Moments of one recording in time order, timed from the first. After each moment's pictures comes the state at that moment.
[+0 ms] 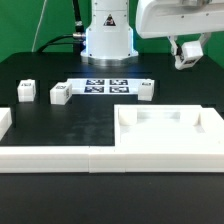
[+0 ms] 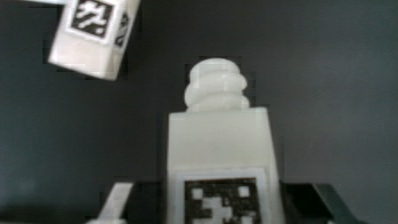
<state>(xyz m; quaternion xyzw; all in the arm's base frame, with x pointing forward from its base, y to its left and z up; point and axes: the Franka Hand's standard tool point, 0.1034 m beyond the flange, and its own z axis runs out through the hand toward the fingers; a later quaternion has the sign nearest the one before) 0.438 0.138 0.106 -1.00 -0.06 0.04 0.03</state>
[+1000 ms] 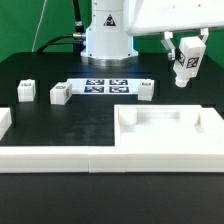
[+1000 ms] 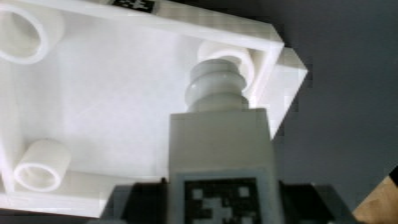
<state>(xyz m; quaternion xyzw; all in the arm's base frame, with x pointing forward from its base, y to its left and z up) 0.512 0.111 0.119 -0.98 -0.10 -0.17 0.03</state>
